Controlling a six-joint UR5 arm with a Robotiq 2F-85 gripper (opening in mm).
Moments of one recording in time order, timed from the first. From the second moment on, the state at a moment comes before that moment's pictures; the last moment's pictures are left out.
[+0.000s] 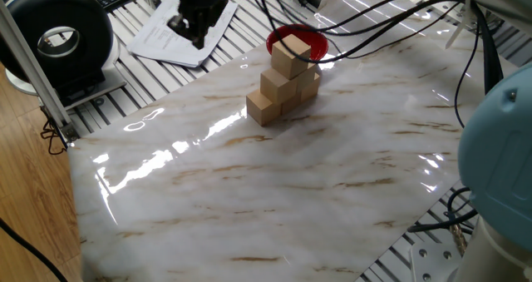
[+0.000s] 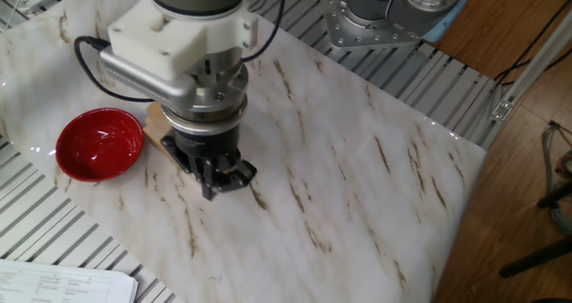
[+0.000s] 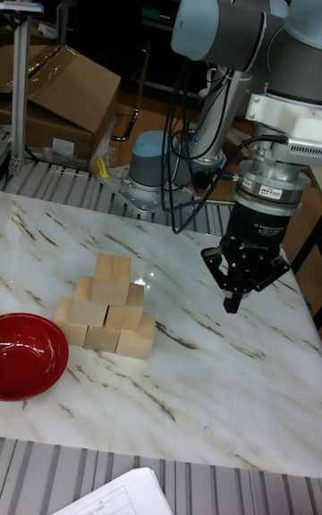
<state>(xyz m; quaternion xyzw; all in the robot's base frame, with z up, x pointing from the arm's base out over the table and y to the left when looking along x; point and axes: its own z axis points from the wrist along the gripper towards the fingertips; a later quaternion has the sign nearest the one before) 0.658 0.124 0.214 -0.05 0.99 0.03 0.10</state>
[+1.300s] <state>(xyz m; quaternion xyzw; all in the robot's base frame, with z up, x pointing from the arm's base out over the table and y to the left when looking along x) 0.669 0.149 0.224 -0.02 0.99 0.07 0.12</state>
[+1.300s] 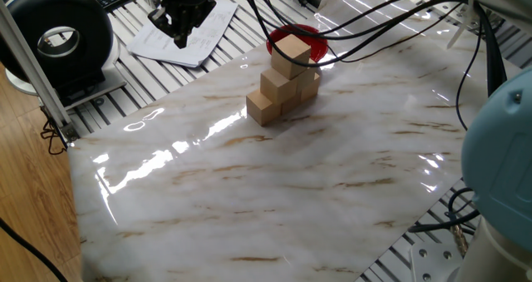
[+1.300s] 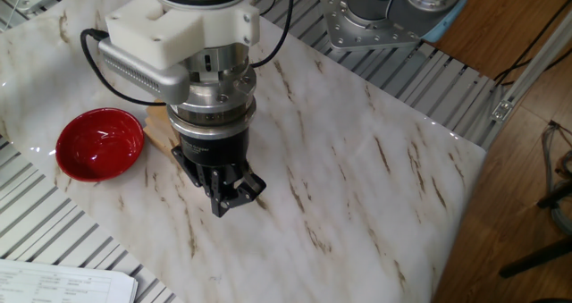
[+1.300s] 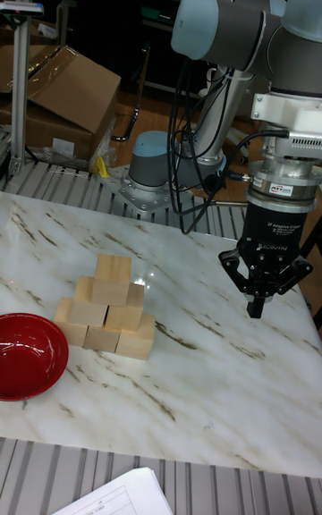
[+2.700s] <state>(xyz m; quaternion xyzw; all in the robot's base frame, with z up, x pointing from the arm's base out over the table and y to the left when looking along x) 0.673 0.152 0.222 -0.02 0.99 0.08 0.13</state>
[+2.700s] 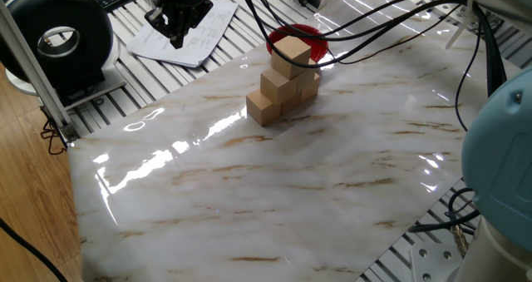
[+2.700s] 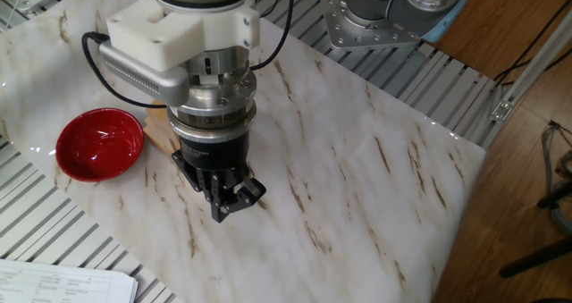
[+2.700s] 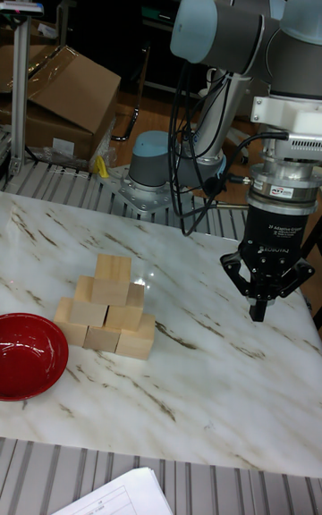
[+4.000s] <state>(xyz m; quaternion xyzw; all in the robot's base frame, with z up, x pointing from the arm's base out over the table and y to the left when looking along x) 0.673 0.153 0.221 -0.02 0.99 0.07 0.13</state>
